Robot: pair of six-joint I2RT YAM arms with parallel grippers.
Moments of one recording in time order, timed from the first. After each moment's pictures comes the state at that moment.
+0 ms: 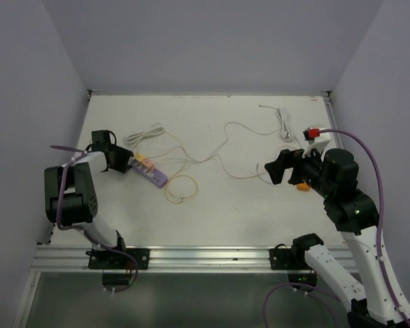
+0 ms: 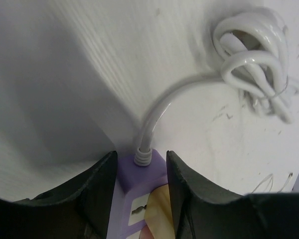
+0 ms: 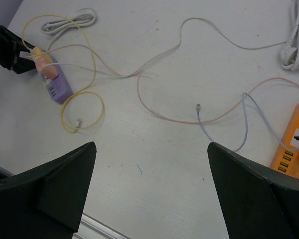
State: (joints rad) left arm 0.20 1.69 0.88 -0.19 0.10 -1.05; right arm 0.29 0.68 1.02 -0.73 -0.14 0.22
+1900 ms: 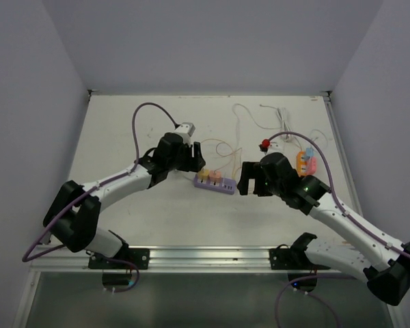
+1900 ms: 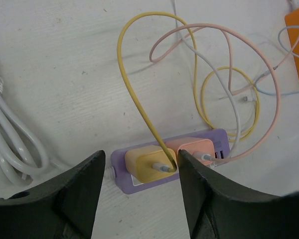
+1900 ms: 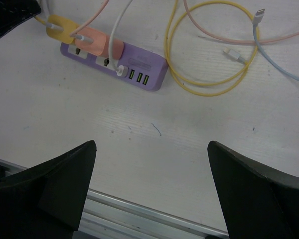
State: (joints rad) left arm -0.61 1.47 0.87 -0.01 0.05 -0.42; right arm 0.70 0.95 0.86 -0.70 0.17 0.60
